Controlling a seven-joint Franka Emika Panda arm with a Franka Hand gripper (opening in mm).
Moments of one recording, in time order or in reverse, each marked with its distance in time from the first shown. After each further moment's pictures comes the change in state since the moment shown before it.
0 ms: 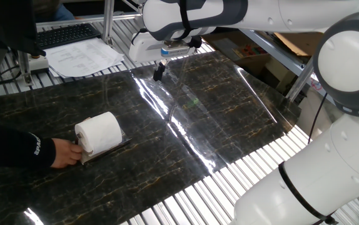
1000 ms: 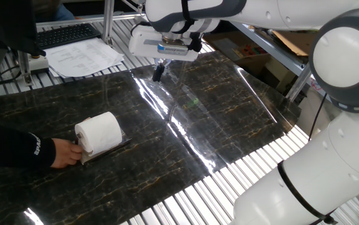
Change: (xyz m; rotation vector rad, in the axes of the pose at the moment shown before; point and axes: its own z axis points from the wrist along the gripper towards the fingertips) arm 0.000 0.000 0.001 -0.084 0.045 0.259
